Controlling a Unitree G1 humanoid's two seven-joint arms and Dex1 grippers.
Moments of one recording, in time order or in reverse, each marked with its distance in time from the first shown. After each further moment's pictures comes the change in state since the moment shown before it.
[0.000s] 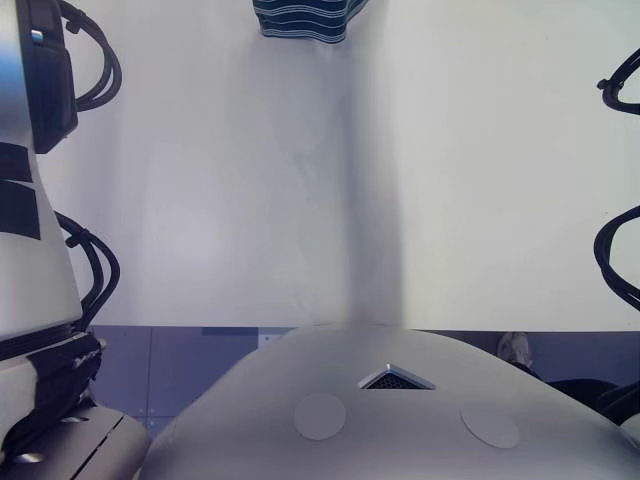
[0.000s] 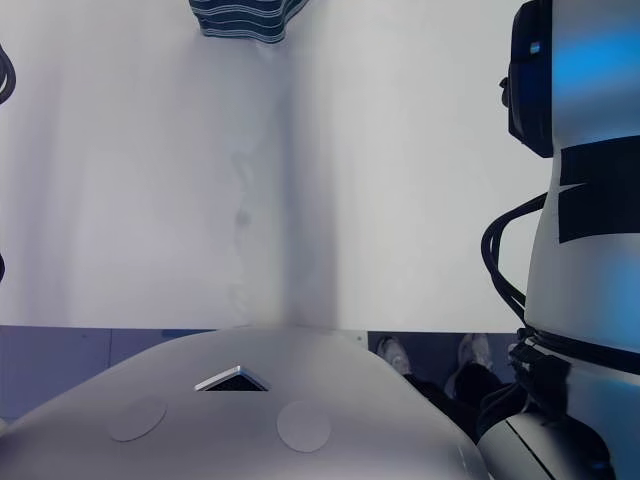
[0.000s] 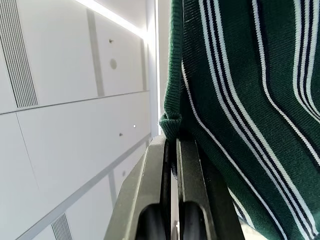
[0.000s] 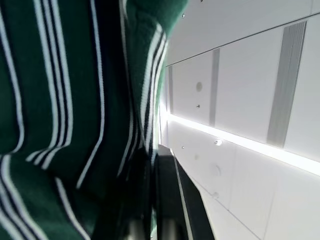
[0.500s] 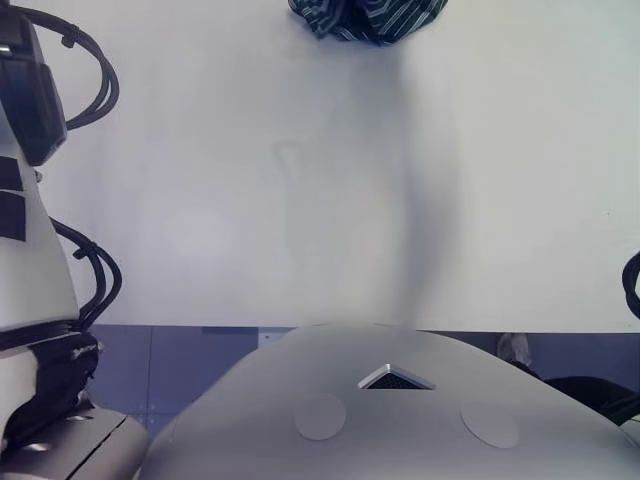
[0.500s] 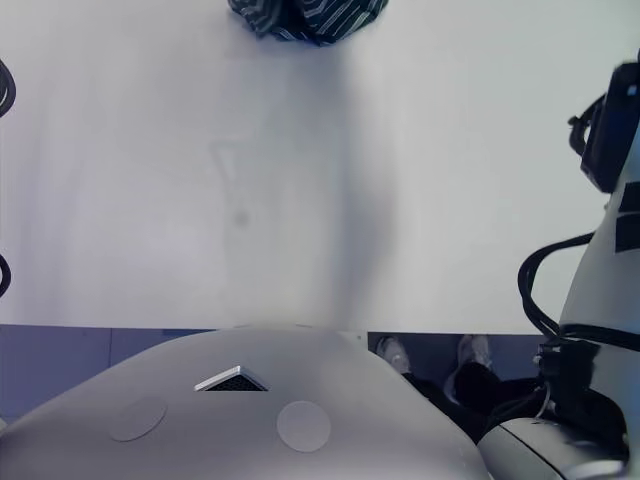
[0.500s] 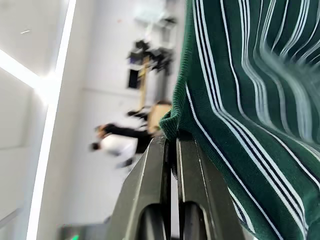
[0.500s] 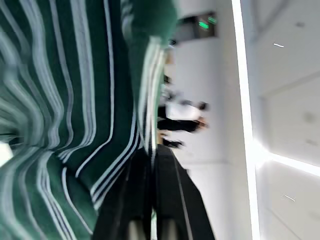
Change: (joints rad) left arm 0.160 0.083 0.206 -0.256 -0.427 -0.204 -0.950; right arm 0.382 -0.354 -0.154 -0.478 0.410 -0.270 0.900
